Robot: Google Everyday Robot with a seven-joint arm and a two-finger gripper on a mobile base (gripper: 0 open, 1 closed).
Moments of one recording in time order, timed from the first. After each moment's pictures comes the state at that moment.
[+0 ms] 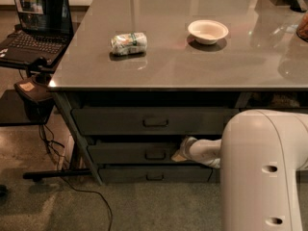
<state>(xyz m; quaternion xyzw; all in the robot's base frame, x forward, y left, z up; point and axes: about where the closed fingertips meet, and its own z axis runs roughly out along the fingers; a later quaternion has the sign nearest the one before) 0.686 -0.143 0.396 -0.52 0.77 -0.08 0.36</state>
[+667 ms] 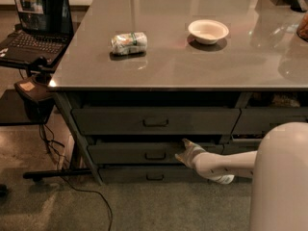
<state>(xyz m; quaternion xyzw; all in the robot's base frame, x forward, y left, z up) 0.642 -0.148 0.410 -0.49 0.77 -0.08 0.41</state>
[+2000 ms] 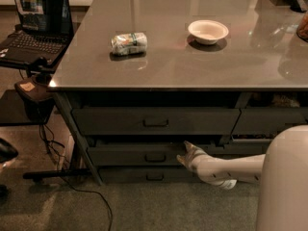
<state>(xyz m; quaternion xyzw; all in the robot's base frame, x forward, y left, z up) 0.630 -0.152 0.419 -0.48 0.77 -0.08 0.42</state>
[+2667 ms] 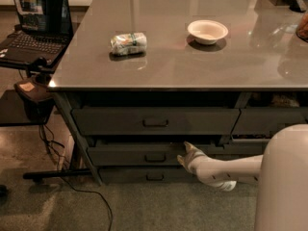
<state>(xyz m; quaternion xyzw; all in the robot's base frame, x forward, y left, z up) 0.624 -0.152 0.414 -0.48 0.77 -0.09 0.41</state>
